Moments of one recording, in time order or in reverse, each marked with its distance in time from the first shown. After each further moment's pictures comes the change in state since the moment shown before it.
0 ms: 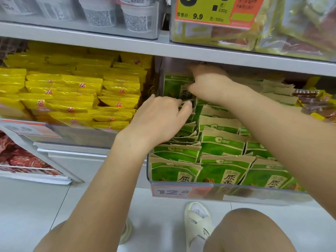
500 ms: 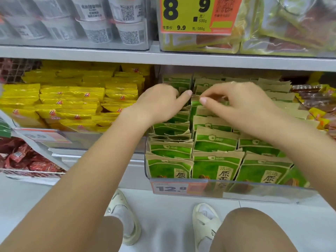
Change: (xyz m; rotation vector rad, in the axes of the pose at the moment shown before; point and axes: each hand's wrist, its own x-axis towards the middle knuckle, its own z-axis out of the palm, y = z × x) left_hand 0.039 -0.001 -0.012 0.117 -0.017 -0.024; right_hand -0.105 0.023 -0.025 0.190 0.142 -0.118
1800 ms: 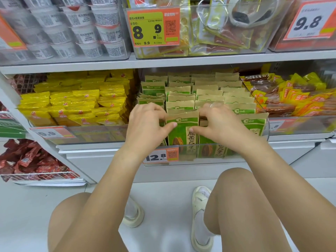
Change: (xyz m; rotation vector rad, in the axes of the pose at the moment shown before) left_hand -0.120 0.060 0.005 -0.111 0.269 0.011; right_hand -0.097 0.008 0.008 -0.037 0.025 0.083
